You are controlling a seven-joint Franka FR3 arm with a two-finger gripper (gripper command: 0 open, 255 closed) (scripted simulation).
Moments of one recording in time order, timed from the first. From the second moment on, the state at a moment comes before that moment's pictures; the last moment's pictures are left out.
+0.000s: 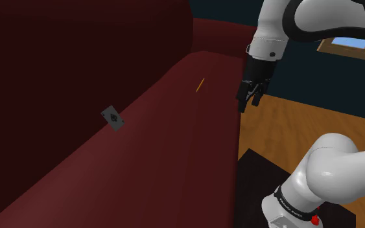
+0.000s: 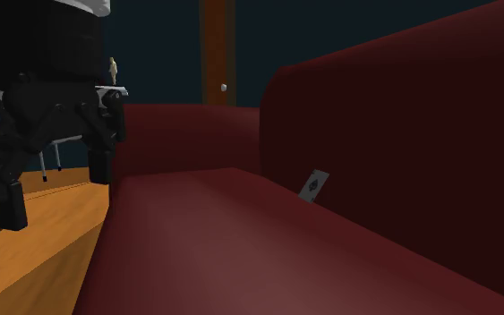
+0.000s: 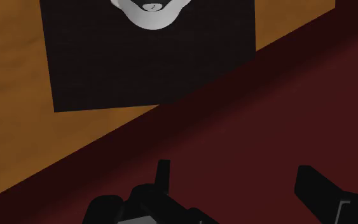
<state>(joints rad) 0.02 -0.81 0.03 -2.44 0.12 1.52 0.15</state>
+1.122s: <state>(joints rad) 0.13 -0.50 0.20 -2.44 0.16 2.14 0.09</state>
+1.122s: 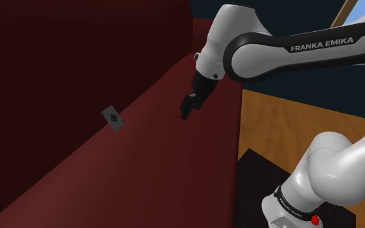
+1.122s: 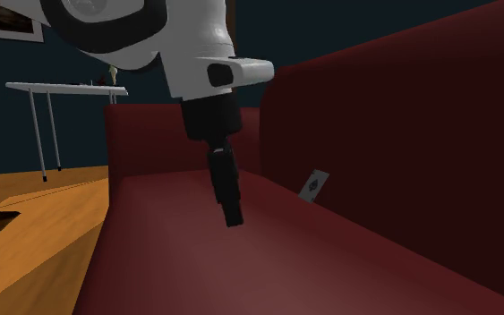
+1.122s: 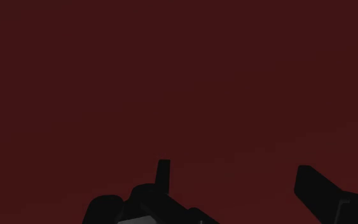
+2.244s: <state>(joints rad) 0.15 -0.01 0.39 -2.14 -0.14 2.65 0.20</state>
